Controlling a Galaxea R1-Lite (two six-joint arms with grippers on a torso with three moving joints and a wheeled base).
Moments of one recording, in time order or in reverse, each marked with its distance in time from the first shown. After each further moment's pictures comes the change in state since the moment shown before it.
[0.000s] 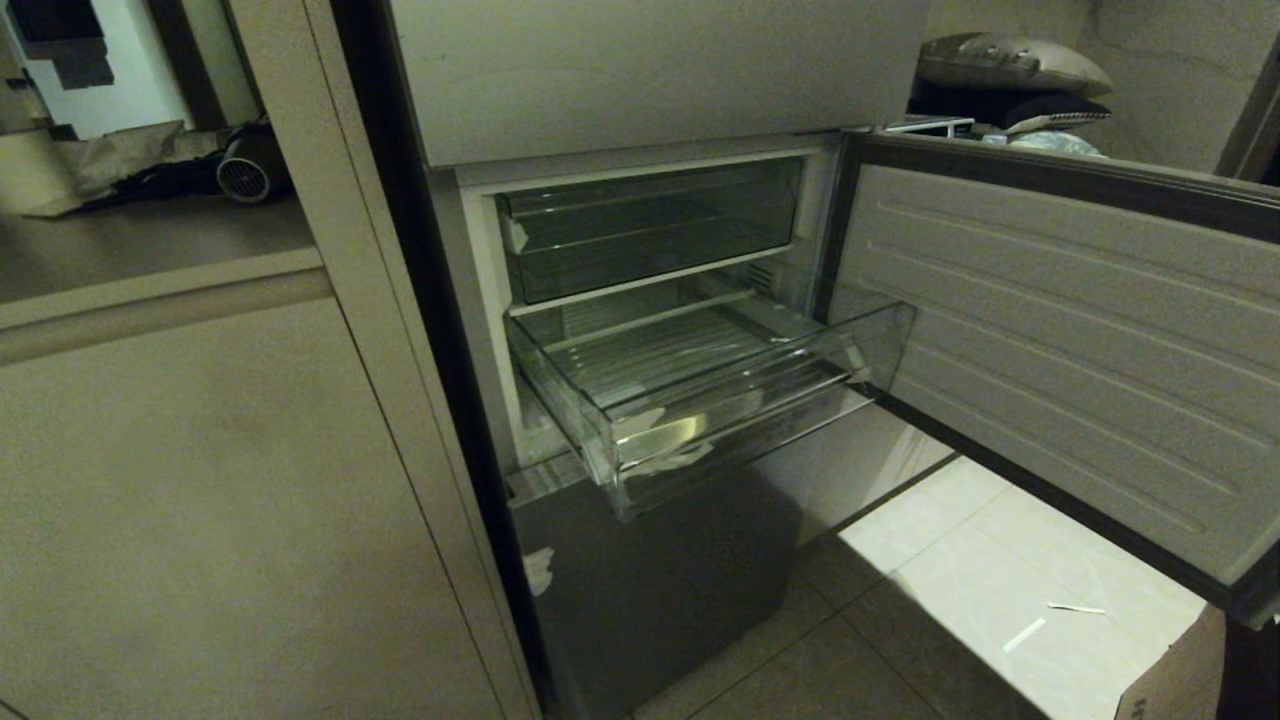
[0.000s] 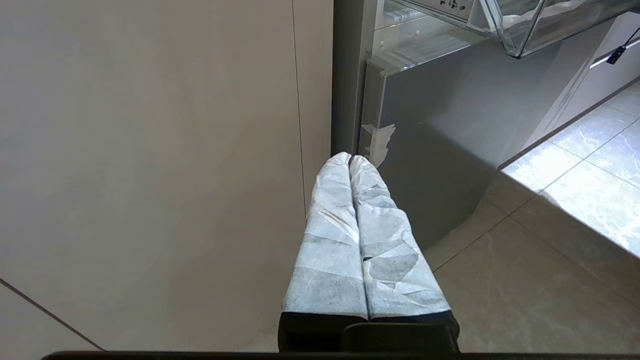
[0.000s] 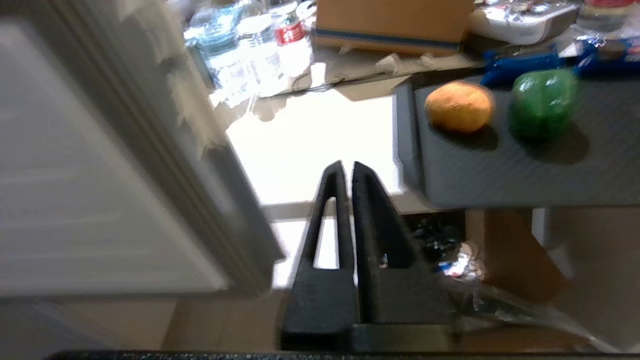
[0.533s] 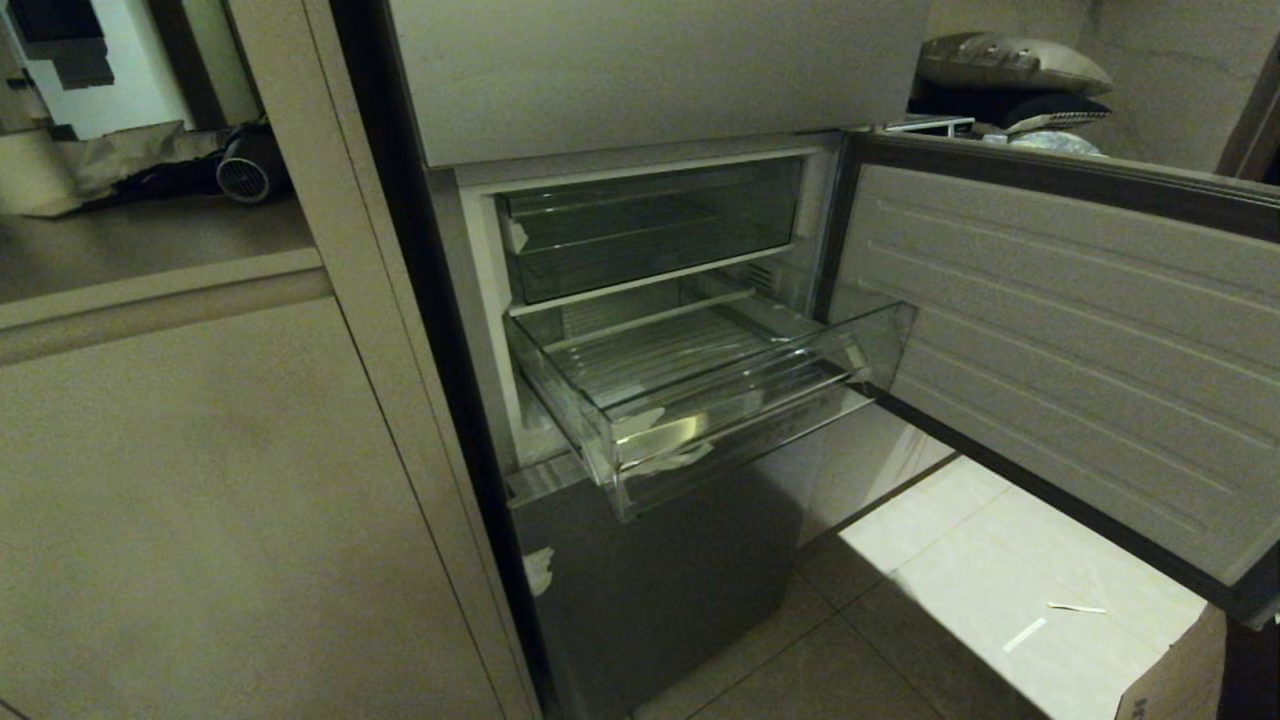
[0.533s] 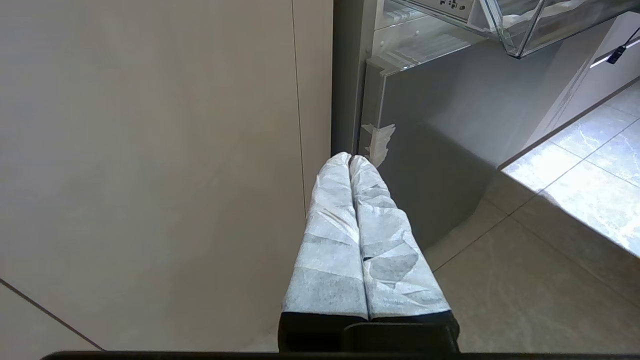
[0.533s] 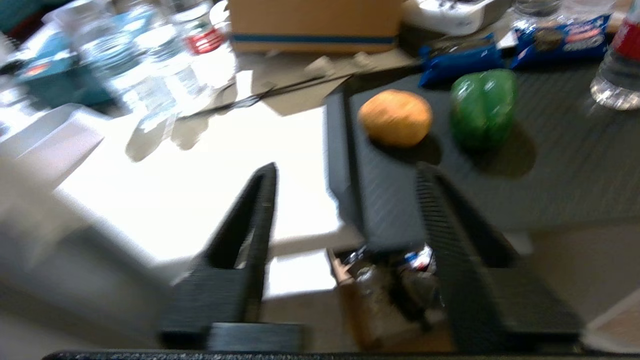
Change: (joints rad) left arm 0.000 0.000 0.000 0.000 0.000 0.000; right arm -0.146 0.355 -0.057 -0.234 -0.001 -0.008
